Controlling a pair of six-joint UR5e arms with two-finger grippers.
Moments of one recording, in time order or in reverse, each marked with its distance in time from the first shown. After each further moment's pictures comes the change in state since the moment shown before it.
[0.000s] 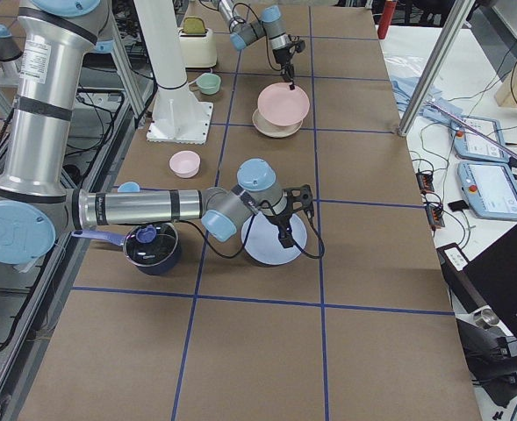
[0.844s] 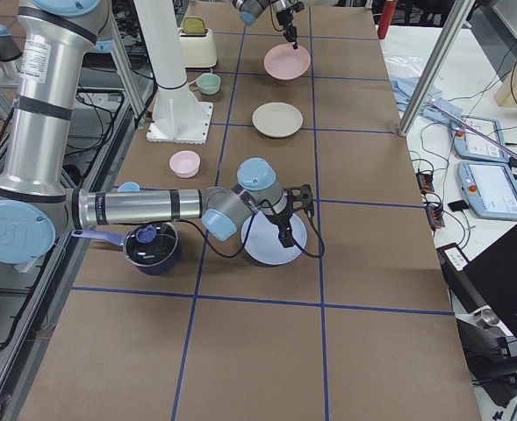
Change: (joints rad) left arm -0.304 0.415 -0.006 -0.469 -0.229 0.174; right arm 0.000 0.000 0.002 -0.001 -0.002 -0.001
